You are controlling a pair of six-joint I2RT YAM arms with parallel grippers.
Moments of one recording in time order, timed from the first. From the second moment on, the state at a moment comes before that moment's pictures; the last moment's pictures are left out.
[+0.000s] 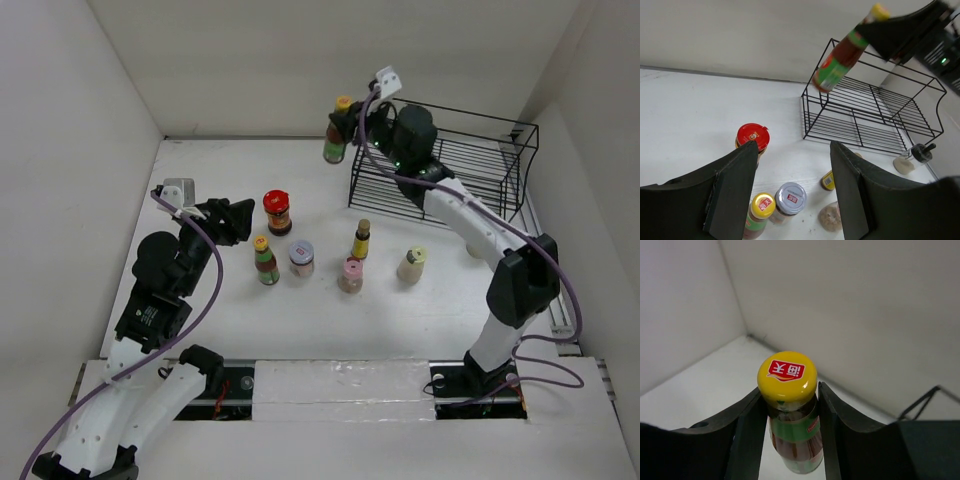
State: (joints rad) left arm -0.42 0.62 0.86 -0.21 -0.10 -0.37; right arm 0.53 1.74 1.55 0.32 -0.17 0.05
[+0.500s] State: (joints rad) left arm -0.42 0.62 0.86 -0.21 -0.10 -0.37; right arm 0.32 1.98 2.11 0.23 -0.01 0.04
